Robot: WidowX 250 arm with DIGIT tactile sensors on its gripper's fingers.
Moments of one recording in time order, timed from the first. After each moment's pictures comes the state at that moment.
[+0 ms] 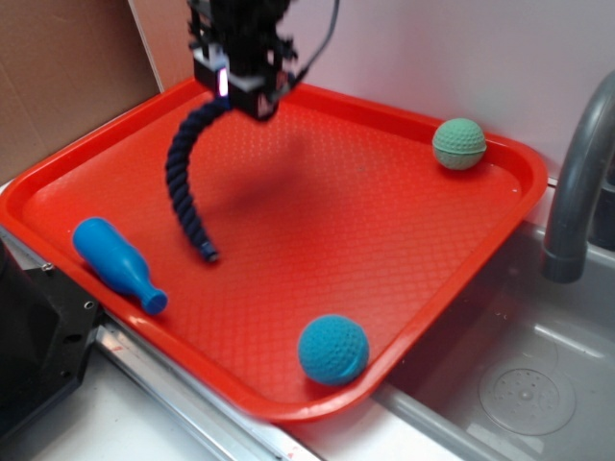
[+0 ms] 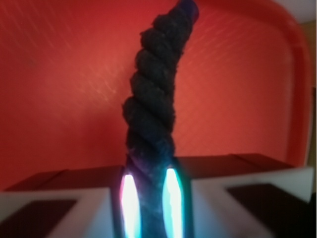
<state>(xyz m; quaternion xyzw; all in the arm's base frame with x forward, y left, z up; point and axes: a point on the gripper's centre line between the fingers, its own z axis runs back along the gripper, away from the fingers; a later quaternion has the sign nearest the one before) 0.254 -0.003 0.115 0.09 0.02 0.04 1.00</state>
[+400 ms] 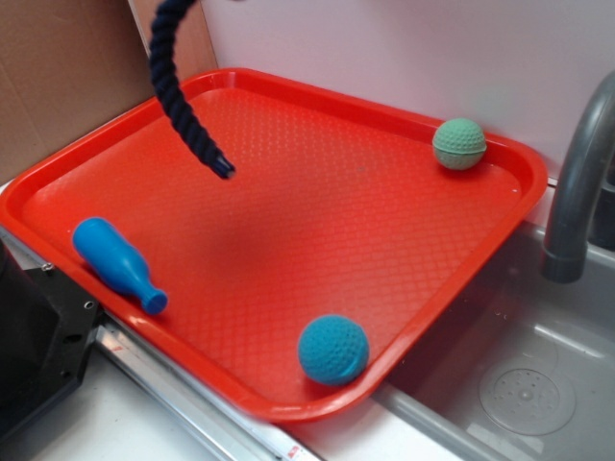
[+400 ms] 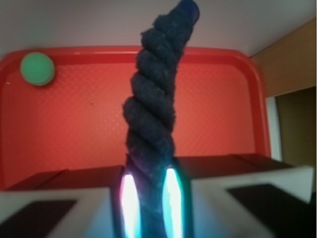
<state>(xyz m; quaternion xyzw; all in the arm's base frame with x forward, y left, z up) 0.235 -0.007 0.203 0.05 -0.07 0.04 1.00</state>
